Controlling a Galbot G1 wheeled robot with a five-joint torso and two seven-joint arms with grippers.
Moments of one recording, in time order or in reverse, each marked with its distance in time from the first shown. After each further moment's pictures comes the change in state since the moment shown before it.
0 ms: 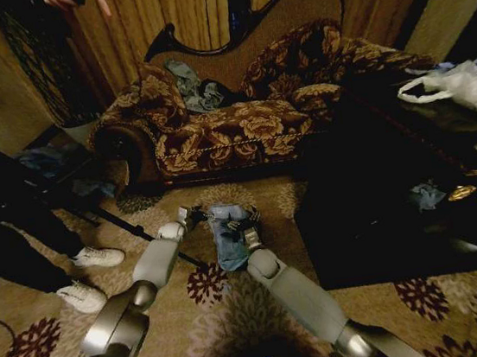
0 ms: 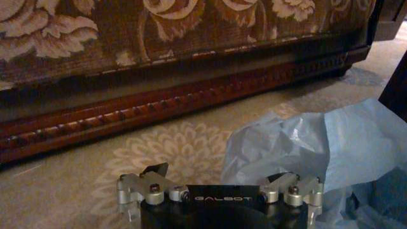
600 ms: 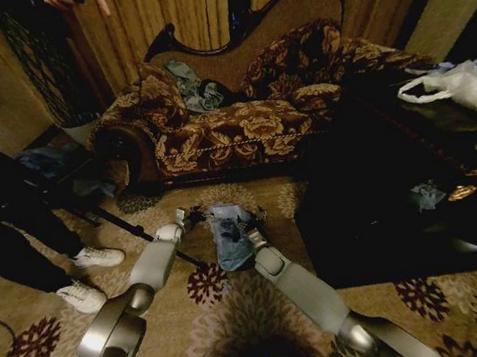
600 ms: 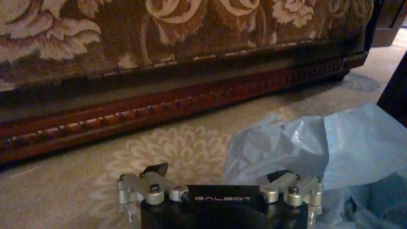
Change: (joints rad) left arm -0.002 0.008 0.007 0.002 -0.030 -0.015 0.009; right arm -0.003 -0.087 -0.044 0.019 0.060 -0.078 0.025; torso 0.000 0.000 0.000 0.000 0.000
